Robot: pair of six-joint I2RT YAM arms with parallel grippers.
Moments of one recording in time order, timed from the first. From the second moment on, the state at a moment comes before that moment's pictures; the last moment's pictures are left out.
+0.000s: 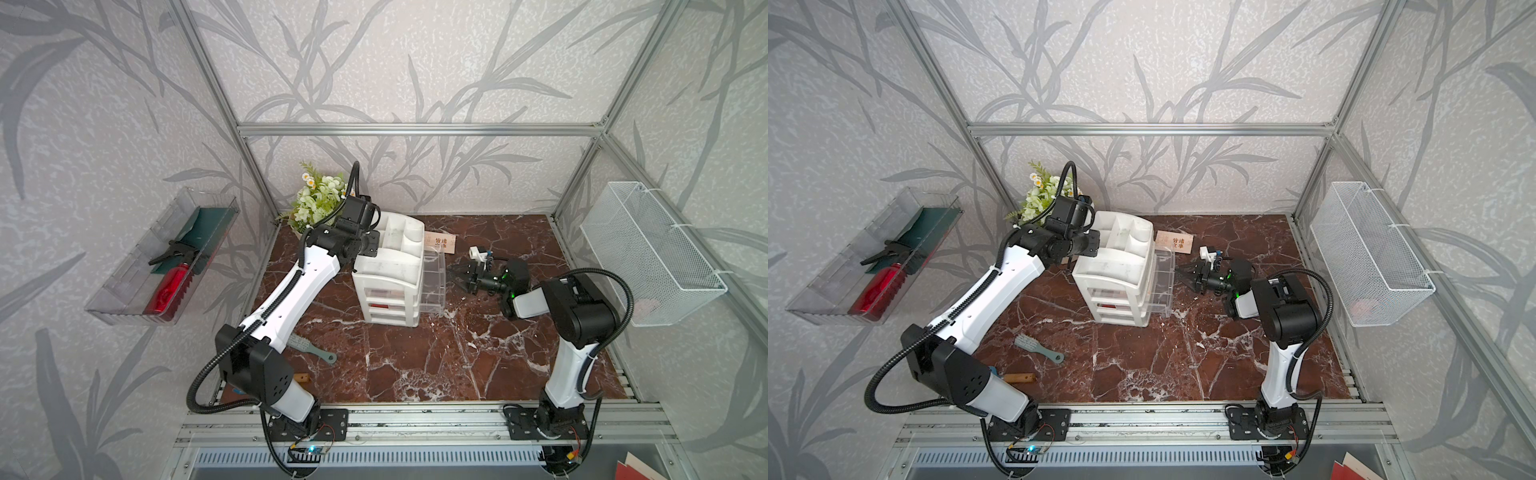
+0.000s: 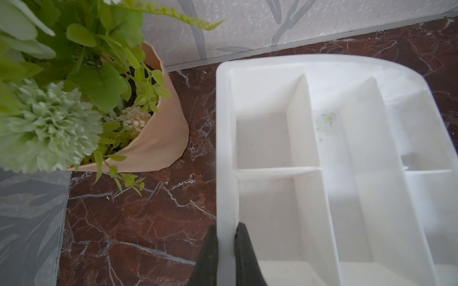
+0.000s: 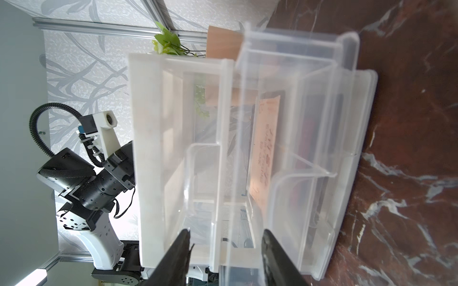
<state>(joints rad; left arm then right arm) -0.41 1.57 1.60 -0.87 -0.26 -0.16 0.17 1.94 0.71 1.25 -1.09 1.47</state>
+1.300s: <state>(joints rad) -0.41 1.57 1.60 -0.87 -0.27 -0.16 0.24 2.03 0.69 1.28 -1.12 1.38</state>
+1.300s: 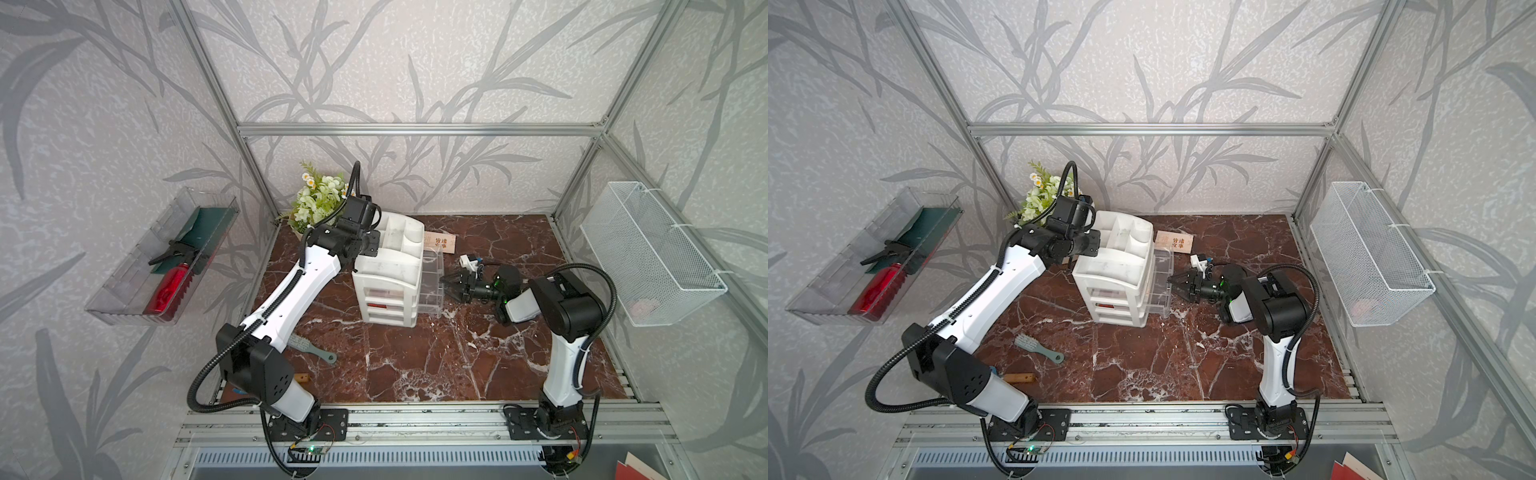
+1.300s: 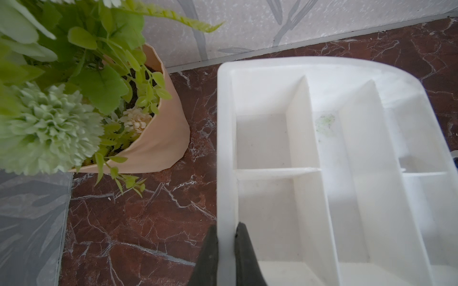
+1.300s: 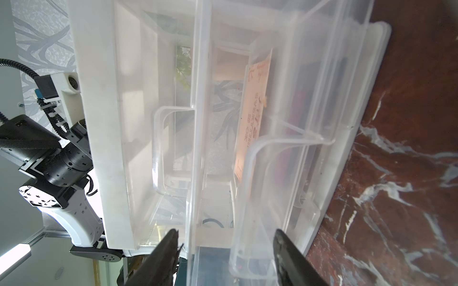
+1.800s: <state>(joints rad) -0.41 1.57 1.60 -0.87 -0.27 -0.16 0.24 2.04 0.74 1.28 -1.12 1.40</state>
